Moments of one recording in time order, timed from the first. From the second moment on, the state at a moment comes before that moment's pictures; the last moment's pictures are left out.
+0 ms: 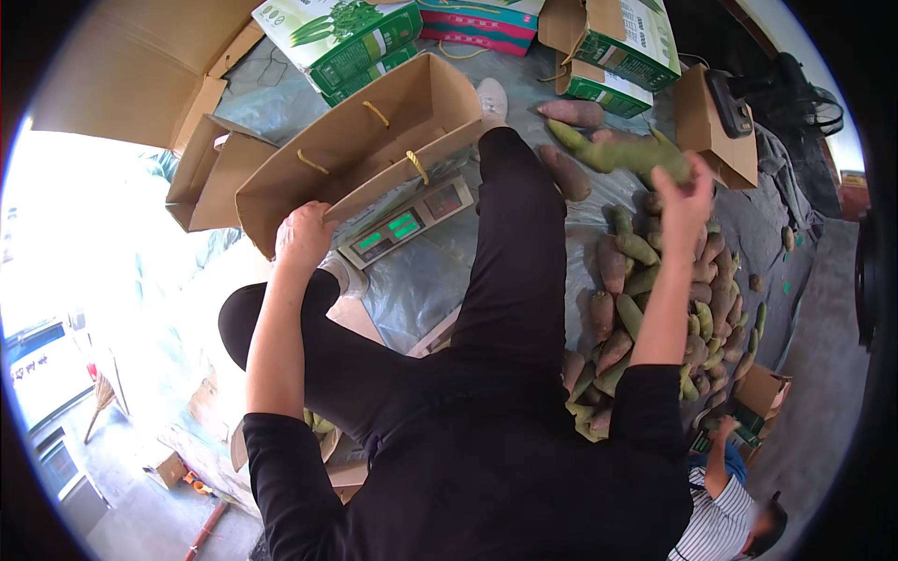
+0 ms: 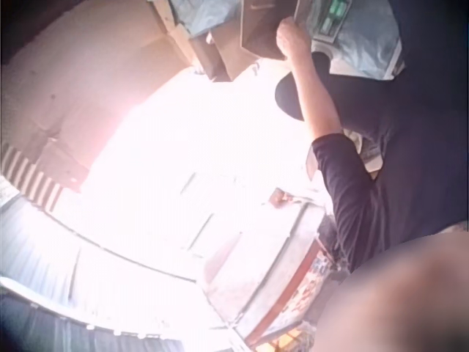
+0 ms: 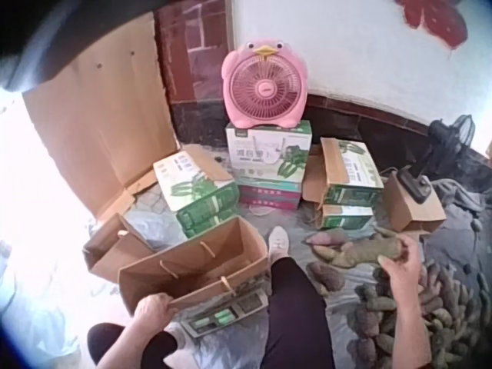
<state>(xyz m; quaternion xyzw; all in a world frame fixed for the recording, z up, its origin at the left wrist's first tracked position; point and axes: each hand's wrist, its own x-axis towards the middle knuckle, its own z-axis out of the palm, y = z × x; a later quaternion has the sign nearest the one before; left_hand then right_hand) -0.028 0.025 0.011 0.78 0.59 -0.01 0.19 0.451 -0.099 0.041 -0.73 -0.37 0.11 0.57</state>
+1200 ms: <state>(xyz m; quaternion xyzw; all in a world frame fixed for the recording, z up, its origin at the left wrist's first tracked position) -0.002 0.010 -0.008 0.75 0.65 0.01 -0.05 0.423 -0.107 -0.092 -0.78 -0.48 0.26 0.31</state>
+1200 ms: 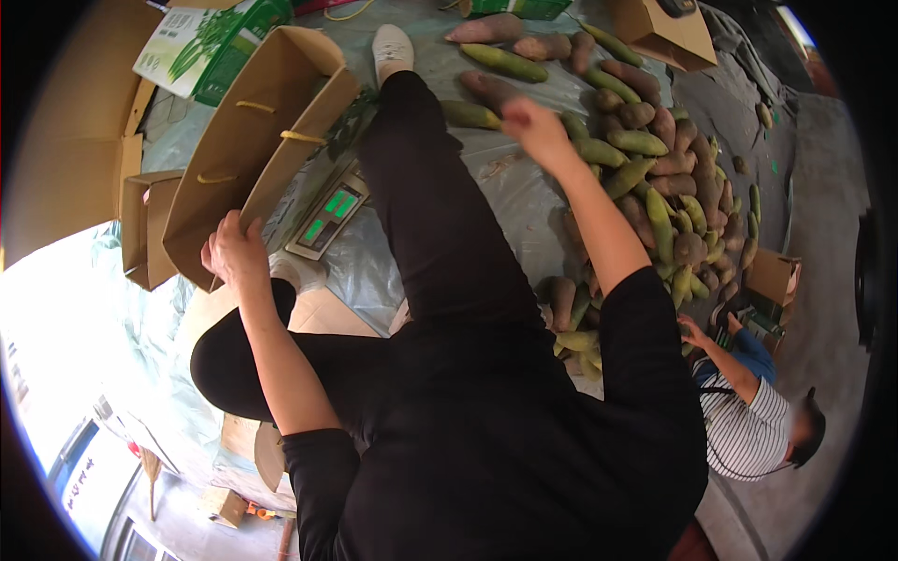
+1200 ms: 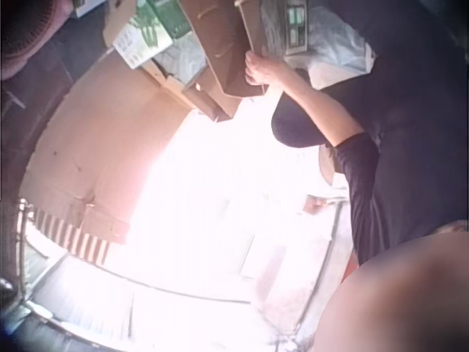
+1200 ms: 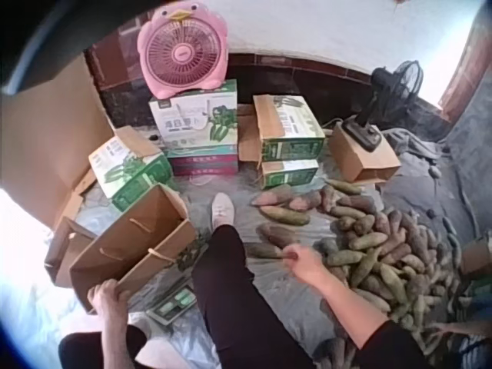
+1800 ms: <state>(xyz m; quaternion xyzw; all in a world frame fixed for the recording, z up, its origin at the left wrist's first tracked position) 0.011 0.009 -0.007 0.76 0.64 -0.01 -0.03 0.329 -0.406 -0.287 -0.79 -0.16 0.59 -0.02</state>
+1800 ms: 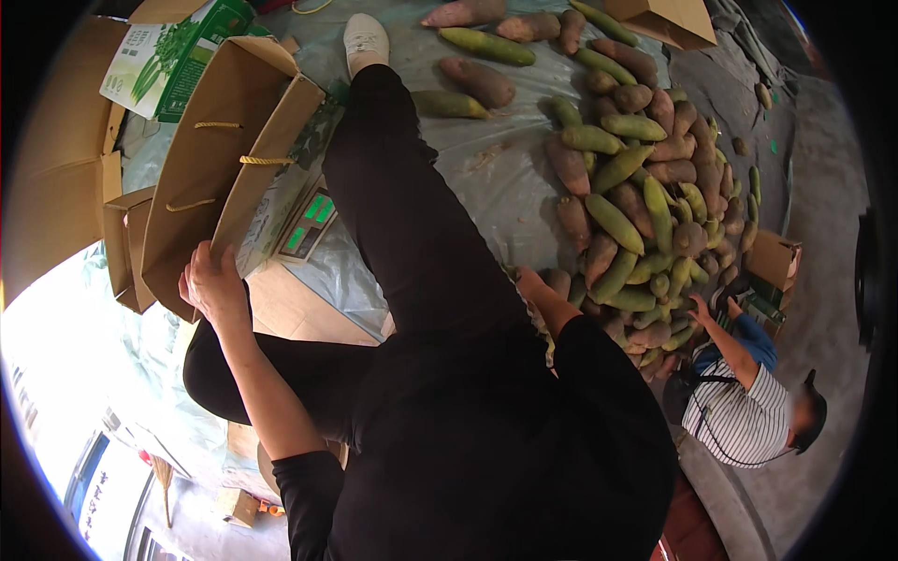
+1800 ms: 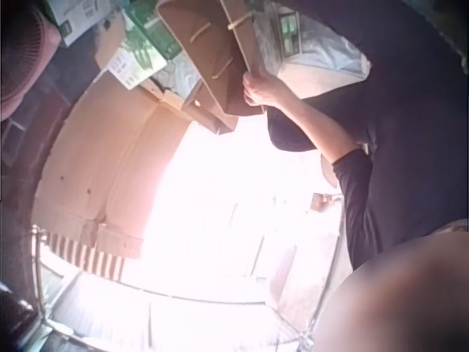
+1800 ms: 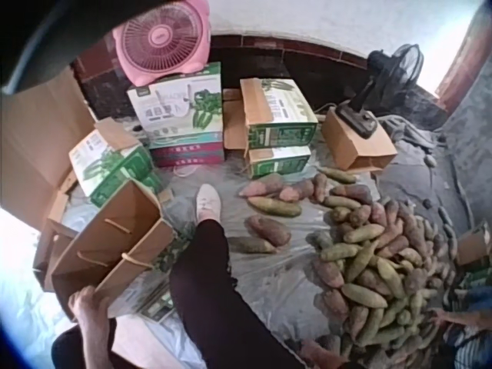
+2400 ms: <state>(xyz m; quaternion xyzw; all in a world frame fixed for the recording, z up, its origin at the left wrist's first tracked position) 0.031 0.010 -0.003 0.80 0.59 0.10 0.01 0.373 -0.475 -0.410 -0.68 0.06 0.67 0.28</state>
